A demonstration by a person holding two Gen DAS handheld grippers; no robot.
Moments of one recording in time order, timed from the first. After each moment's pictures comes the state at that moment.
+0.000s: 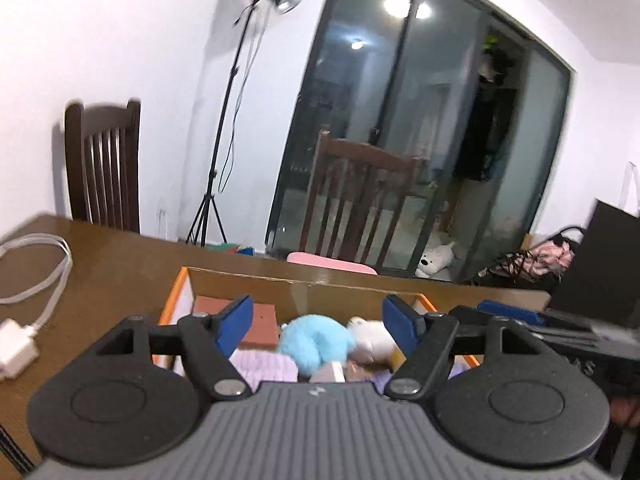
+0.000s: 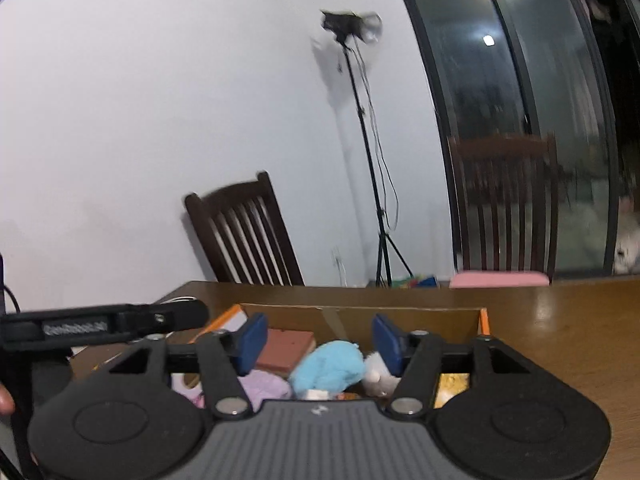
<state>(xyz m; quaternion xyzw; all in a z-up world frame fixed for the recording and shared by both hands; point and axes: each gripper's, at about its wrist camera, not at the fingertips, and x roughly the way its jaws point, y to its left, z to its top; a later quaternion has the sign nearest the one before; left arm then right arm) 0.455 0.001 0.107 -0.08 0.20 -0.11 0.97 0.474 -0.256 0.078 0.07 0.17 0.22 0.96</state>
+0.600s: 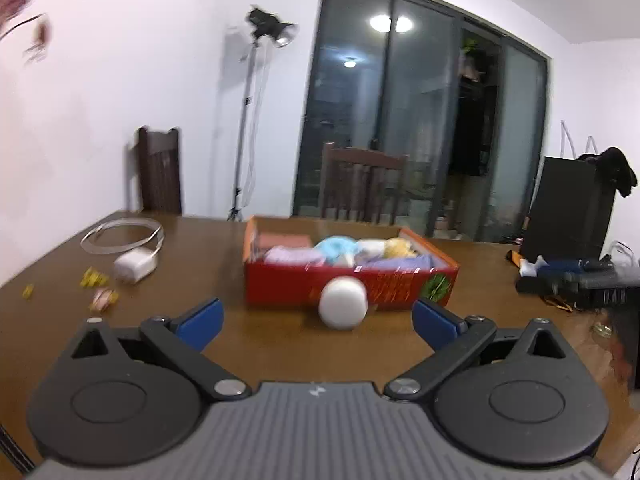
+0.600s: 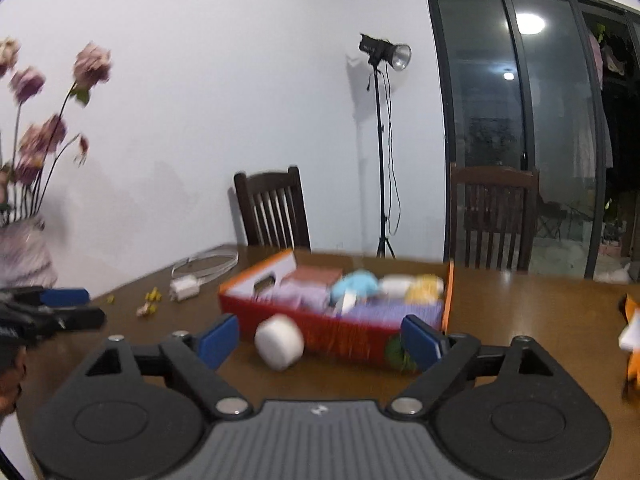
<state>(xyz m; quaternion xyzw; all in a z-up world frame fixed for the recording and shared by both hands) 0.198 0.046 0.060 -0.05 0.17 -0.08 0.98 0.249 -0.278 0.052 0.02 0.17 0.22 0.96</state>
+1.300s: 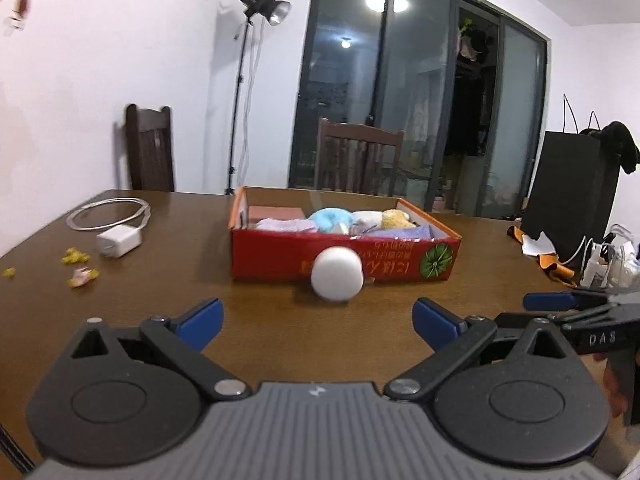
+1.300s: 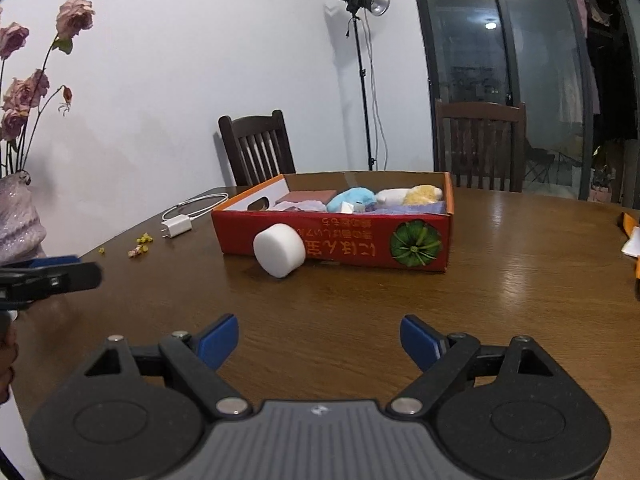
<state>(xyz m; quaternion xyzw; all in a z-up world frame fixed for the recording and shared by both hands) 0.237 0.038 0.039 -0.04 0.19 -0.10 0.98 0.258 -0.256 0.009 0.04 0.23 0.22 0.95</state>
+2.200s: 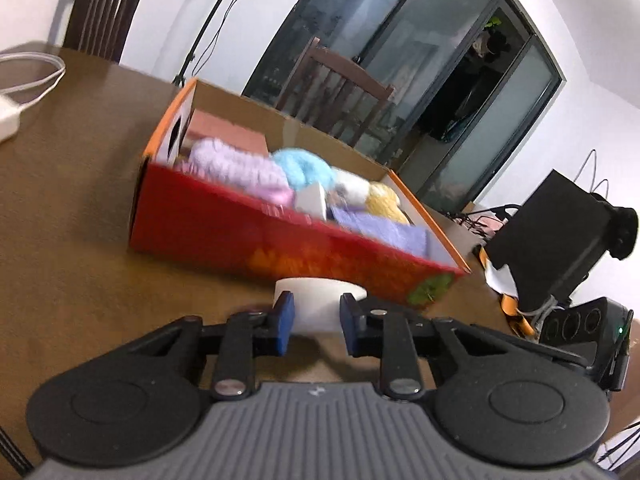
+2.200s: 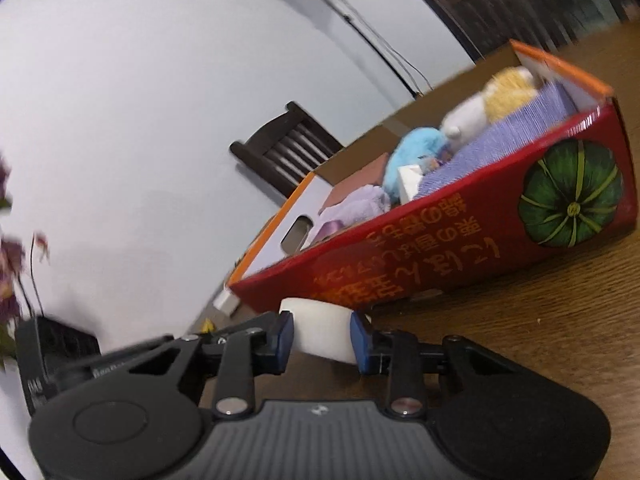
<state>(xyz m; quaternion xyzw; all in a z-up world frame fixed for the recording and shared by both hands) 0.391 0.047 -0.005 -0.21 0.31 -0.20 0.90 0.418 -0.224 -0.042 0.28 0.28 0.33 0.86</state>
